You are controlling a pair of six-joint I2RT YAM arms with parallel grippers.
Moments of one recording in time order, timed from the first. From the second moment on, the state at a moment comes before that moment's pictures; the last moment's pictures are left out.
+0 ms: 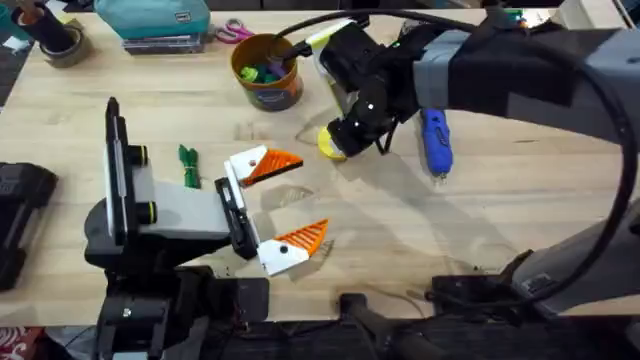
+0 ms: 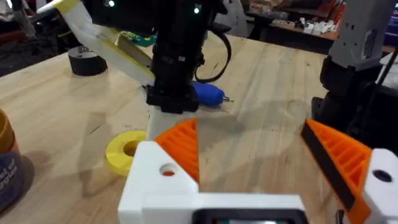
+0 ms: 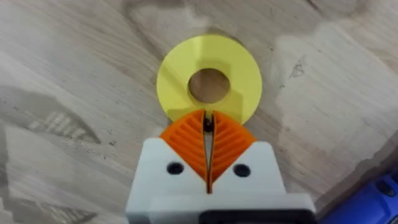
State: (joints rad) left arm 0.03 0.01 0.02 -0.14 1.21 0.03; right arm 0.68 1.79 1.23 -0.77 0.00 0.11
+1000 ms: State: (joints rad) left arm 0.03 0.01 0.02 -0.14 1.21 0.03; right arm 0.68 1.72 1.27 -0.87 0.03 0.10
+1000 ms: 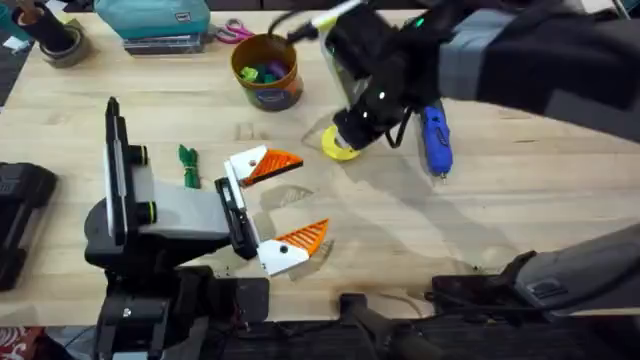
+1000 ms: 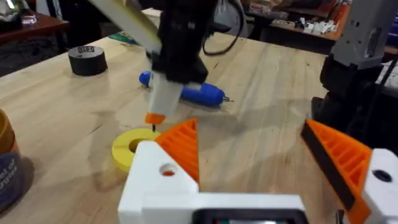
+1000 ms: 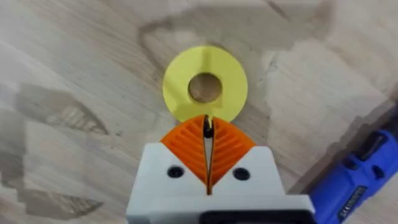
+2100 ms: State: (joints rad) left arm 0.03 0.01 0.02 -0.14 1.21 0.03; right arm 0.68 1.64 1.87 -1.39 0.03 0.07
